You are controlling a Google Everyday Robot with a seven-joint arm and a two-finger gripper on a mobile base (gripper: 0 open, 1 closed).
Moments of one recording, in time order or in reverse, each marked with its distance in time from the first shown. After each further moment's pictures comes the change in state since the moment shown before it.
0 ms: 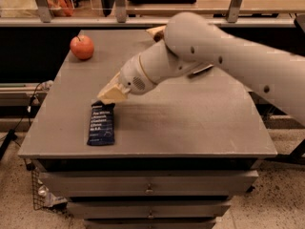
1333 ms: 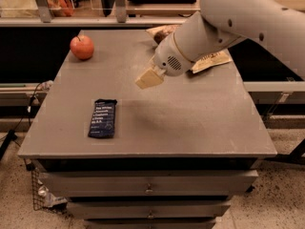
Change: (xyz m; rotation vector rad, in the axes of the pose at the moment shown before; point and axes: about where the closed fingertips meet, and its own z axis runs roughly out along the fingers) arm 0.029 -0.031 -0.092 0.145 0.178 0.026
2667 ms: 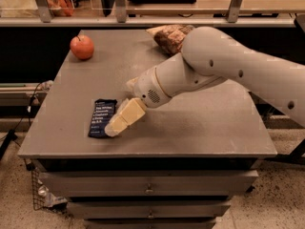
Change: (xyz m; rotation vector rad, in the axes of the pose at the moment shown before) arm 0.000 0.060 0.069 -0.166 -0.177 0.044
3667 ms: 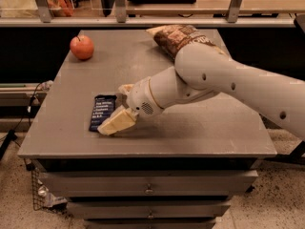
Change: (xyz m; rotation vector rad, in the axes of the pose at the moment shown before) arm 0.007 0.015 0.030 -0.026 -0.038 -0.066
